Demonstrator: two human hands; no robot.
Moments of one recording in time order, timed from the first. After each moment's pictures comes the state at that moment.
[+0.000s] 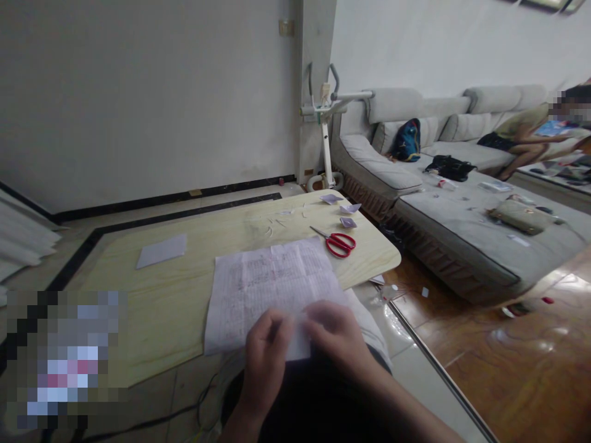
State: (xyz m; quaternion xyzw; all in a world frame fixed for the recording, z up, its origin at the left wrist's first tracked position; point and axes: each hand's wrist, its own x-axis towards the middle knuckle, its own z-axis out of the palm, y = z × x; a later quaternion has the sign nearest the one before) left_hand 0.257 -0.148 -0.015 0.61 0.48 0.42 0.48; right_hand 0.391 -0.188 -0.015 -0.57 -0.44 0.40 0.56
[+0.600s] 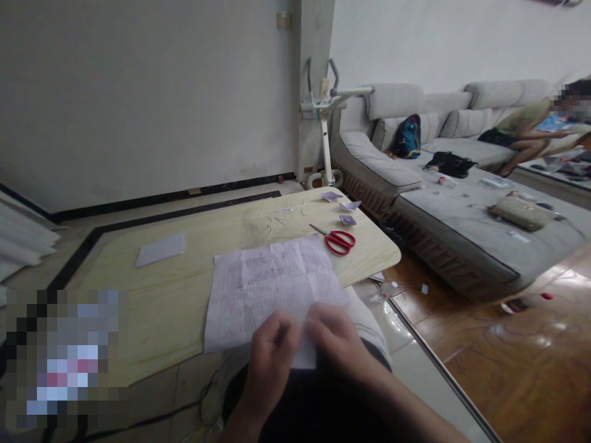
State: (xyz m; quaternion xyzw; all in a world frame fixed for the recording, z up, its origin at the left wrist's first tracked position) left_hand 0.253 -0.150 -0.018 0.65 0.45 0.38 0.47; right_hand 0.393 -0.190 -0.015 -0.54 -0.50 0.41 0.54
